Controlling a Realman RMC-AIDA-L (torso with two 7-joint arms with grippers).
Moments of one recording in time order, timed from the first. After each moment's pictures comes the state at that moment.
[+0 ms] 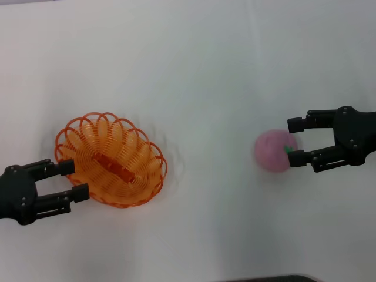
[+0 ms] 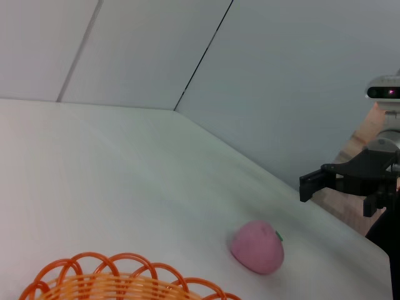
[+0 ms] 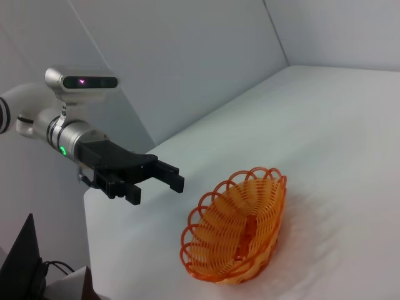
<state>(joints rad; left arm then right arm) -0.30 -2.11 0.42 0.76 2.23 1.90 -1.43 0.45 1.98 -0.58 -0.69 -2.19 -1.89 1.49</state>
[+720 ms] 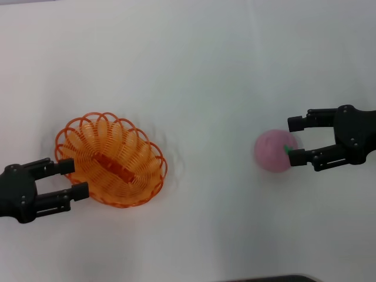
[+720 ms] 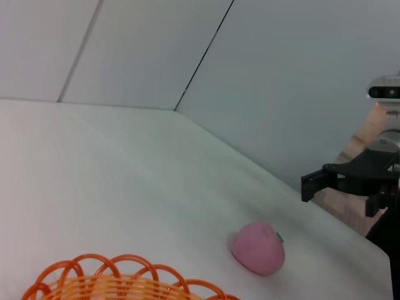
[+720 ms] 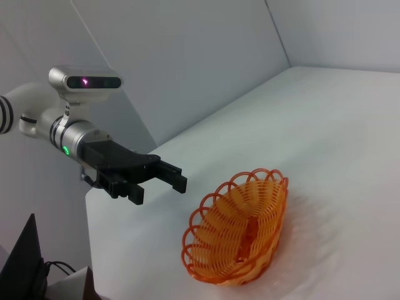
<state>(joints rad) -0.31 -2.10 0.42 0.76 2.23 1.90 -1.44 0.45 1.98 -0.58 -0.69 -2.19 -1.90 1.49</state>
